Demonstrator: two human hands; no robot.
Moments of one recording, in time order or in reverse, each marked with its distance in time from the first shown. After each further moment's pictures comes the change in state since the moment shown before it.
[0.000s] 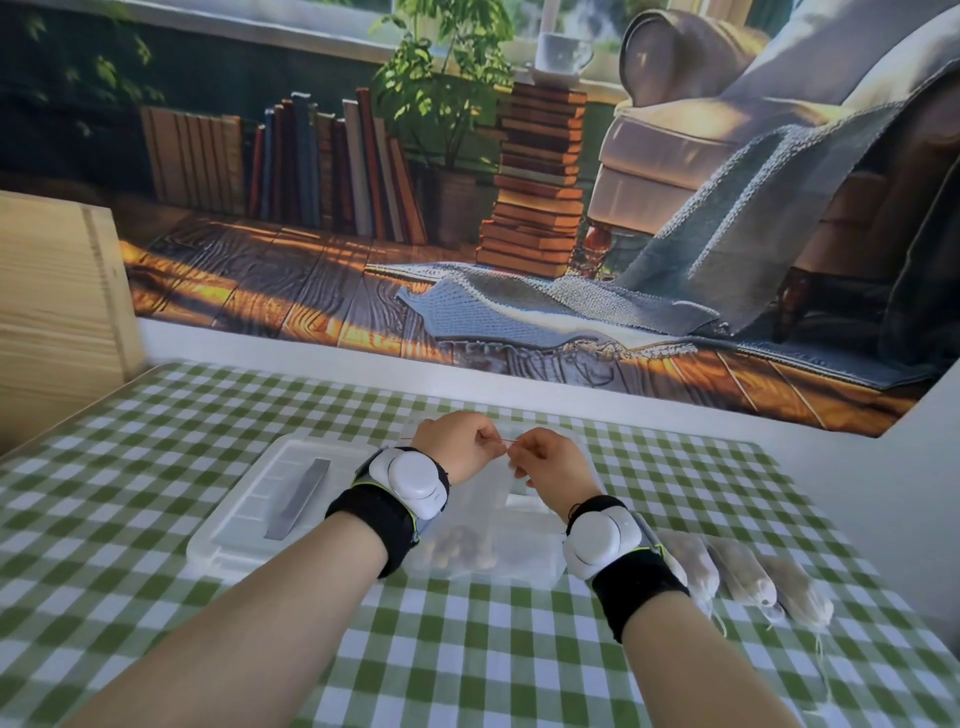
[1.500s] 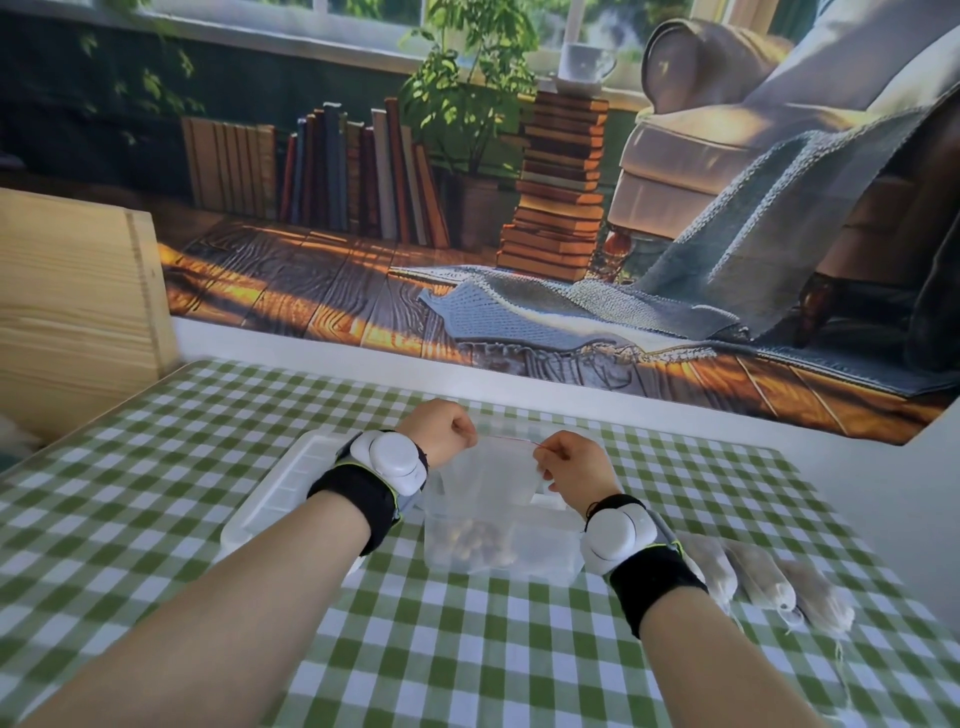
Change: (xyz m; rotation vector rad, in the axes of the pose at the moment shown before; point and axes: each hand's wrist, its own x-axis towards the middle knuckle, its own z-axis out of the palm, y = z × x) left_hand -0.005 -0.035 -0.026 -0.099 0.051 -0.036; right_hand 0.000 0.003 -0.001 -0.089 0.056 0.050
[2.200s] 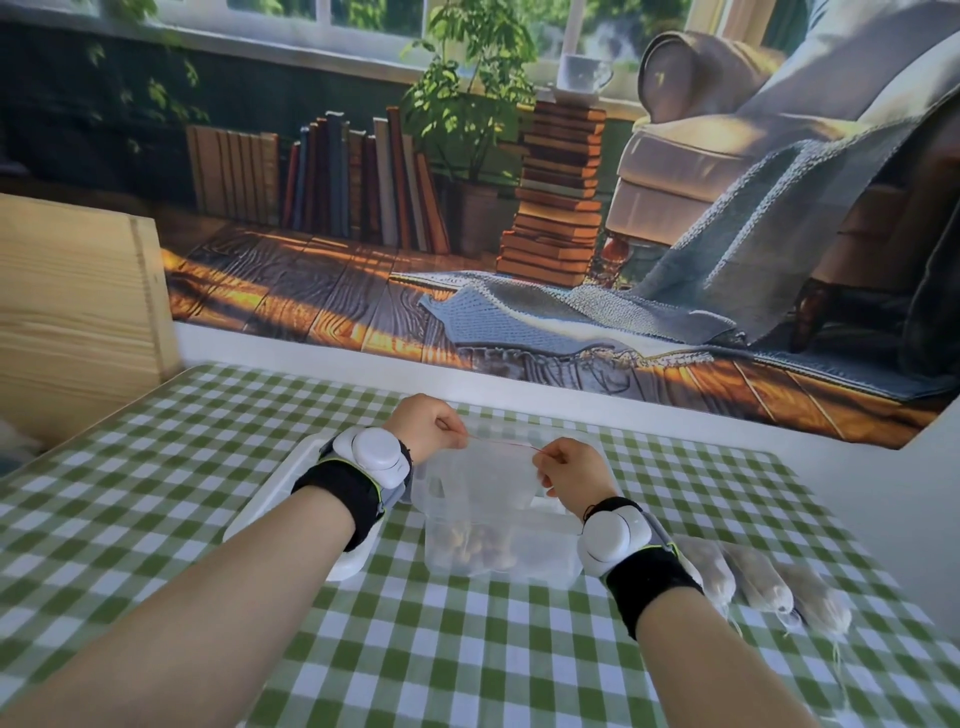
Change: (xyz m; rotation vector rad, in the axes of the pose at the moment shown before) left_hand -0.005 -0.012 -0.015 -0.135 0.058 0.067; right_hand -0.003 -0.004 -0.001 -0.003 -0.018 0.056
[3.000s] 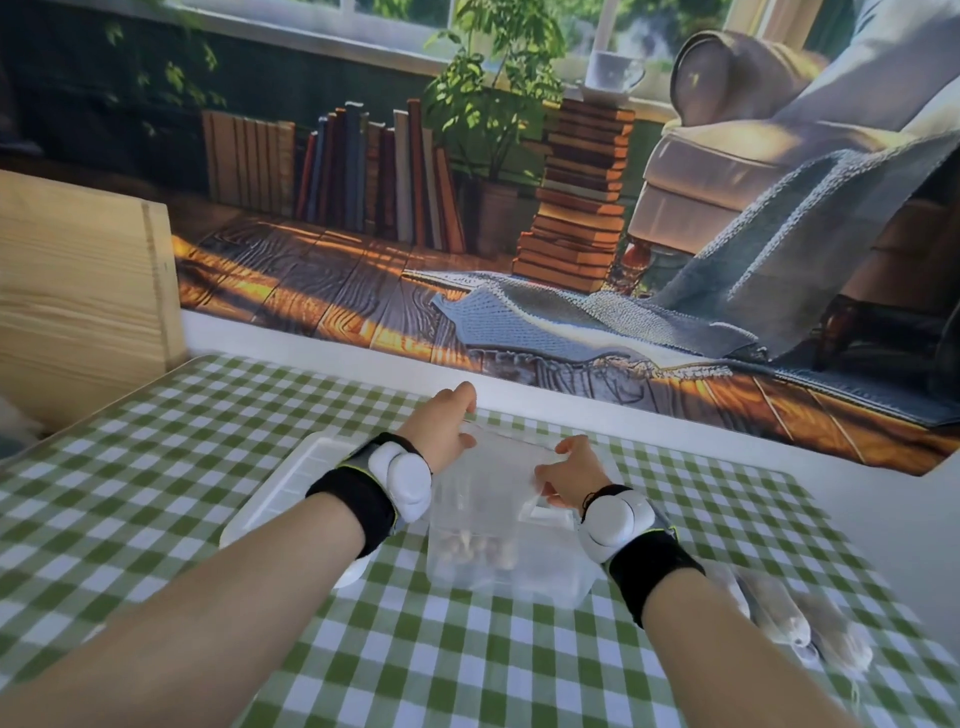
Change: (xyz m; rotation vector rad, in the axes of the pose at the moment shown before) left_hand 0.011 0.003 0.008 0.329 0.007 0.075; right_hand 0.022 -0.018 0.006 0.066 -0.123 0.288
